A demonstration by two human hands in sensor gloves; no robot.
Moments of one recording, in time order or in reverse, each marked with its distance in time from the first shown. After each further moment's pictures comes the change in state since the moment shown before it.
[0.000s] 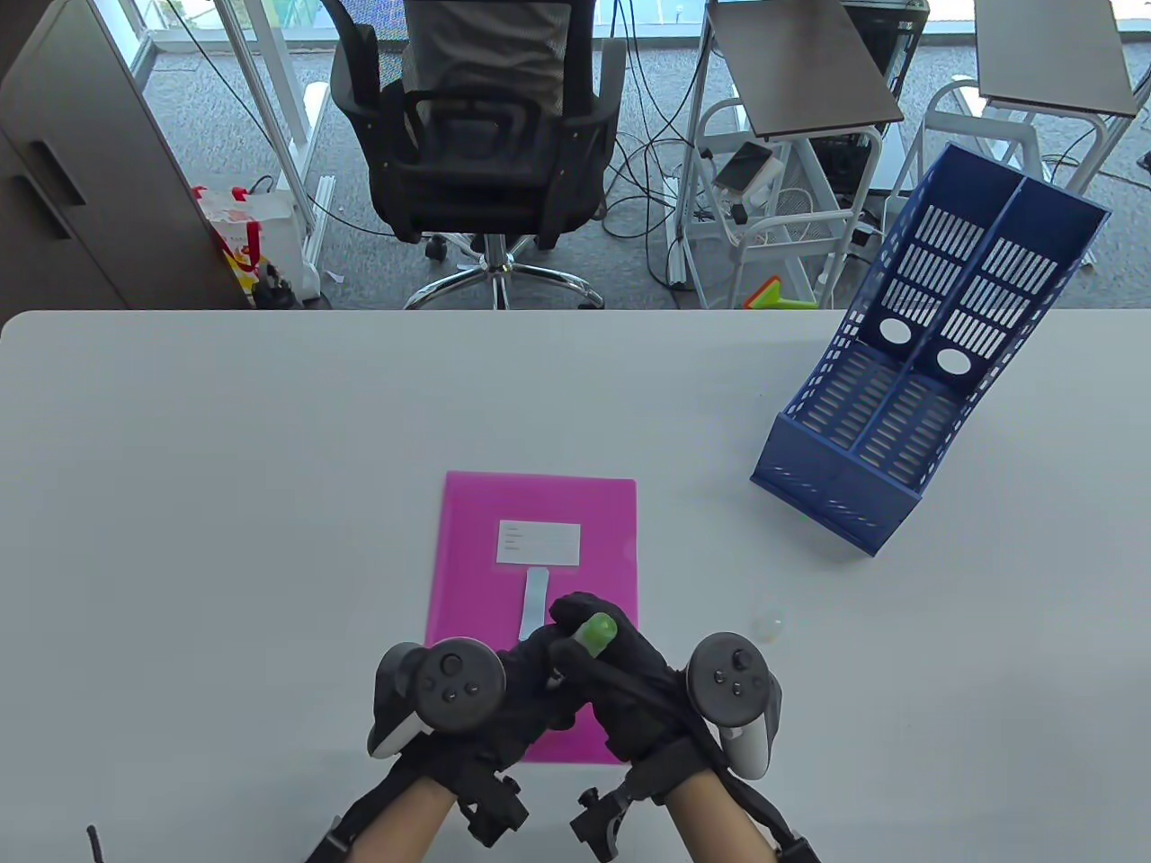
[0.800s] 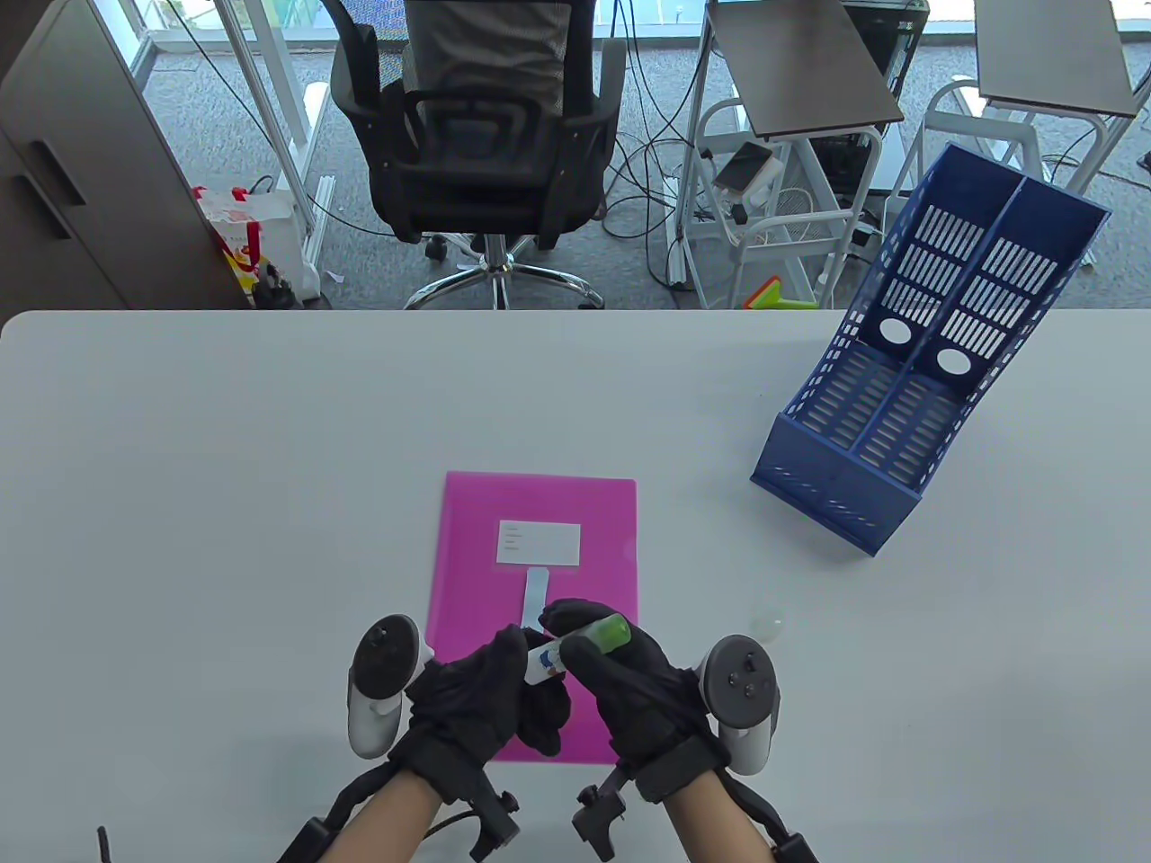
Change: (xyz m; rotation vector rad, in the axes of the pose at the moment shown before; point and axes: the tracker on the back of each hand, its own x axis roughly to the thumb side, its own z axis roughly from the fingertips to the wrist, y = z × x) left_hand -0.039 -0.017 0.002 -0.110 0.036 0.818; right_hand -0.009 -0.002 -0.001 -0.006 -0.073 -0.079
